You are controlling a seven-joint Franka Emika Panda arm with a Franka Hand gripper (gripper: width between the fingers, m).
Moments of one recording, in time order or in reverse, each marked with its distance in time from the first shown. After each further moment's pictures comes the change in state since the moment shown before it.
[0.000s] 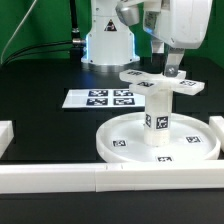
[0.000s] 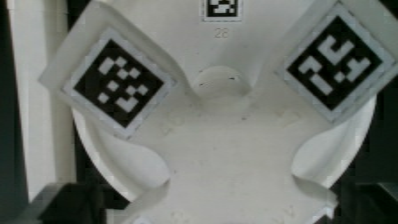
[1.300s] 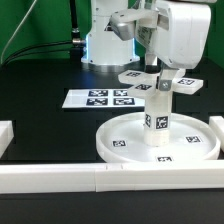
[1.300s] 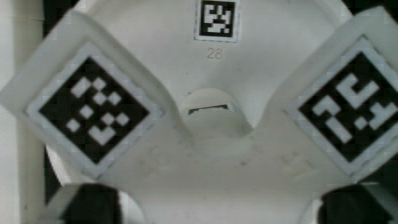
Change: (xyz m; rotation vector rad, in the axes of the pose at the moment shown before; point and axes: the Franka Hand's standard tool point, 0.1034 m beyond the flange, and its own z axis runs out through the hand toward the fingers) arm -0.007 -0.002 0.020 0.036 -0.027 -0.010
